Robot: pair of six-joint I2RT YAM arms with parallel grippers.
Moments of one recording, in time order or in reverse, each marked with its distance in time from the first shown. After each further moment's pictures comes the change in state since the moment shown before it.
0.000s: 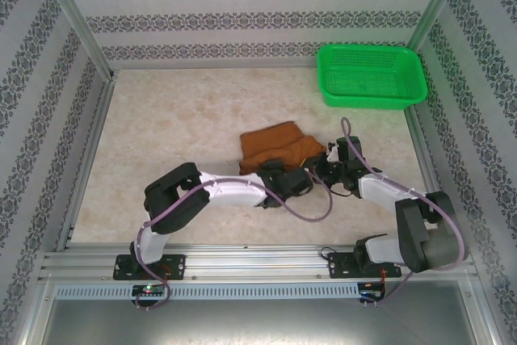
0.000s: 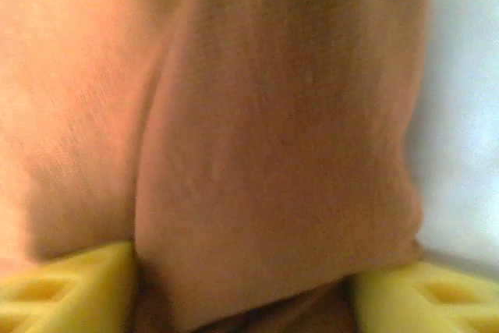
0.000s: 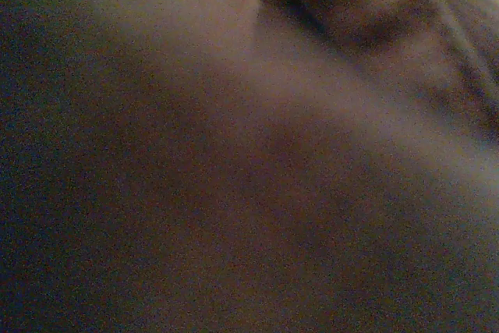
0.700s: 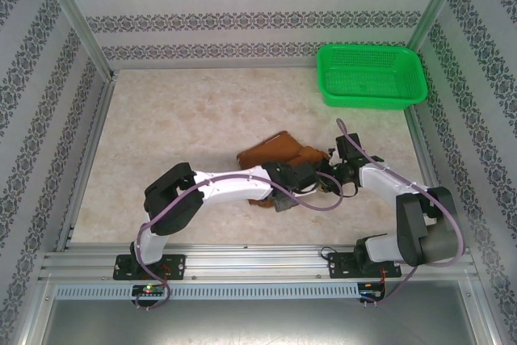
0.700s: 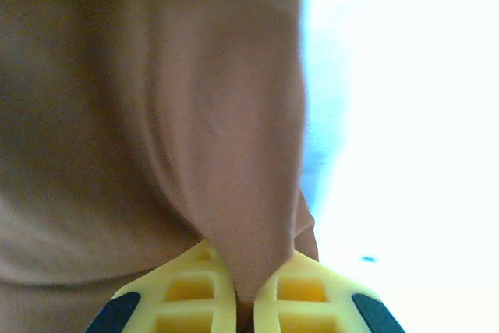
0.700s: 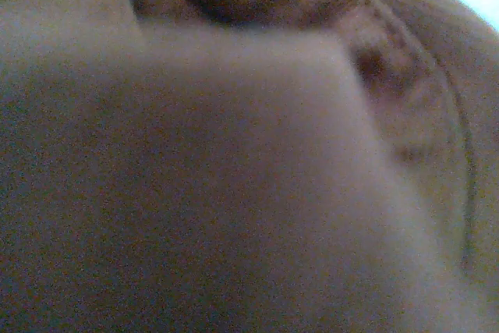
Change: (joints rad) left arm -0.069 -0.021 0.187 -0.361 0.459 -0.186; right arm -0.026 0.048 0.145 -0.459 0.089 -0.264
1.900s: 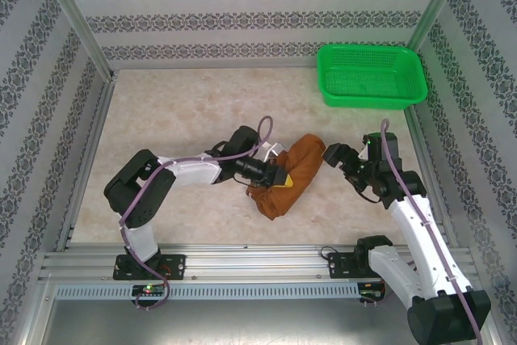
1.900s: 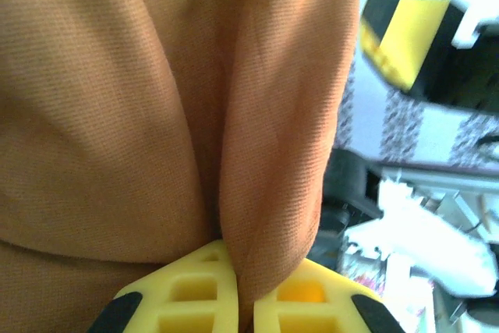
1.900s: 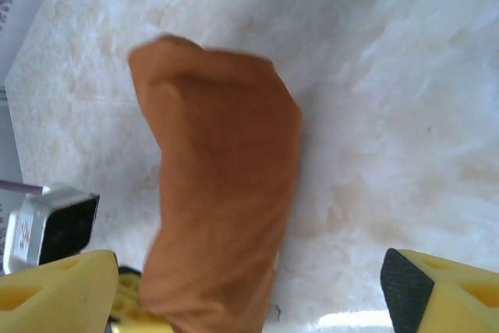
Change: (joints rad) left arm 0.422 -0.202 -0.565 1.054 1.115 -1.126; right arm -0.054 -0.528 0.113 -0.322 0.193 0.054
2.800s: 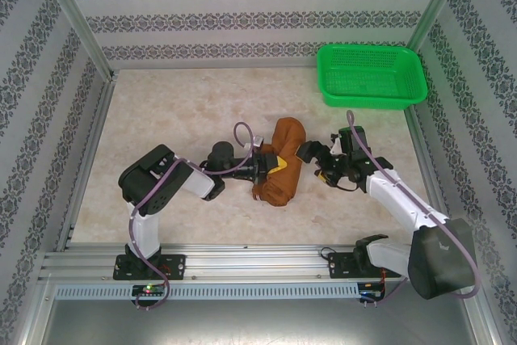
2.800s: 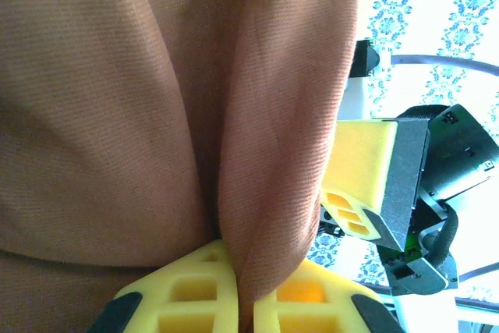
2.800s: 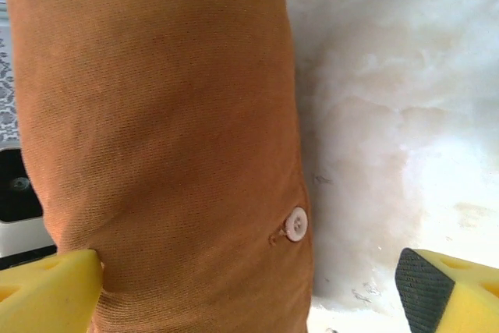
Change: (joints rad) left arm 0.043 0.134 -0.227 0.917 -0.185 -0.682; right arm 0.115 0.336 -0.081 0.398 -0.188 0.080
